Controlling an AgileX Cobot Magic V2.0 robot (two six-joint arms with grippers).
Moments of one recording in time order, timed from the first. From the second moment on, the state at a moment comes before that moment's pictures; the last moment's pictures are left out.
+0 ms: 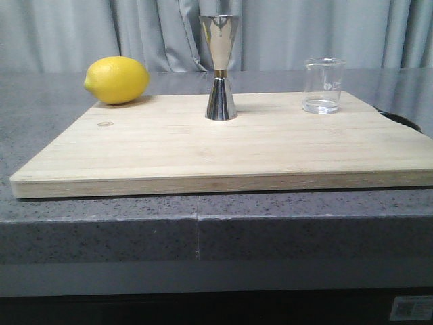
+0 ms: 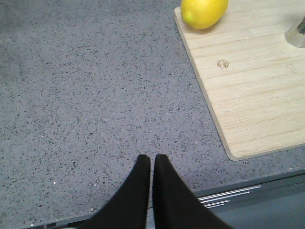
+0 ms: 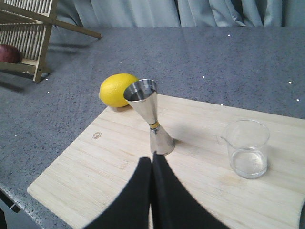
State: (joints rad) left arm -0.19 0.68 -0.92 -0.03 1.01 0.04; right arm -0.12 0.96 -0.80 -1.85 -0.82 1.97
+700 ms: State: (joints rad) left arm -0.04 0.18 -0.26 -0.04 0.42 0.04; right arm -0.12 0.96 -0.80 -1.85 -0.82 1.97
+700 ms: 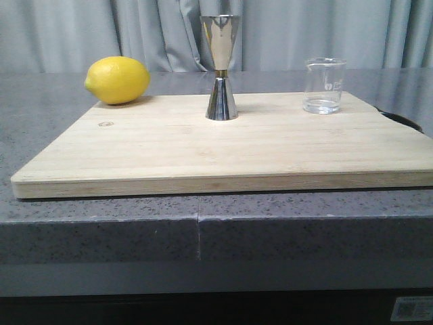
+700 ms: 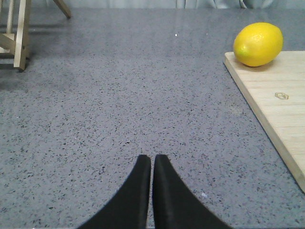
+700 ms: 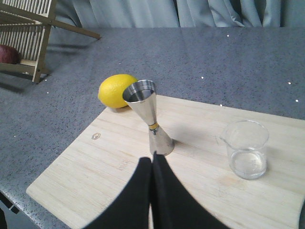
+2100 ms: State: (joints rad) left arm -0.04 -0.01 0.01 -0.04 0.03 0.04; right arm -0.12 0.89 -0.76 -1.77 -0.64 1.85
